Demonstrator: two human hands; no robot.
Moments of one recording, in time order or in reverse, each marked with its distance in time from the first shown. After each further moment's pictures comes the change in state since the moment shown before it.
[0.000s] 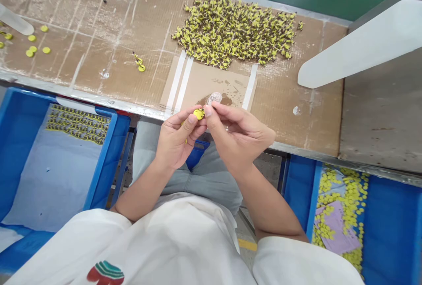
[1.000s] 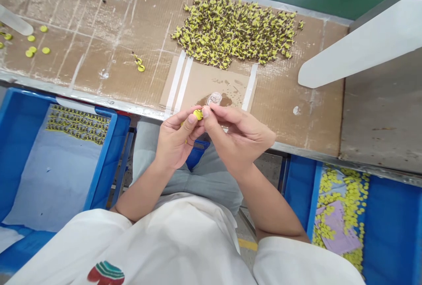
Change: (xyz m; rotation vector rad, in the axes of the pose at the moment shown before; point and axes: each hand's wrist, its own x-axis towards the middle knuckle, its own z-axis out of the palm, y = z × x) left_hand 0.001 -0.001 0.002 0.019 0.017 0.020; right_hand -0.001 0.001 -0.003 -0.031 -0.043 -0.028
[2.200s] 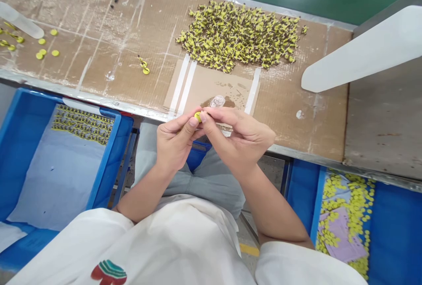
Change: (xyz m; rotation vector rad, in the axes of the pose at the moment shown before) left_hand -0.005 0.001 -0.001 0.122 0.075 0.141; right_hand 0.006 0.000 -0.005 -0.038 -0.151 -0.021
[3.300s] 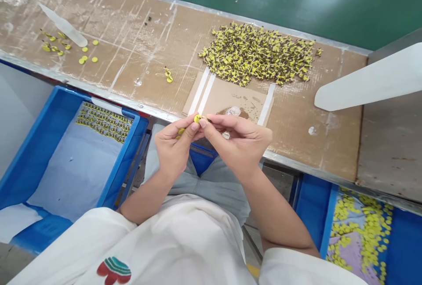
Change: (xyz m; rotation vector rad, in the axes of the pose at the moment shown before) left_hand -0.012 0.026 -0.010 0.077 0.155 0.251; right_hand 0.005 -0.025 0.030 0.208 -0.078 0.134
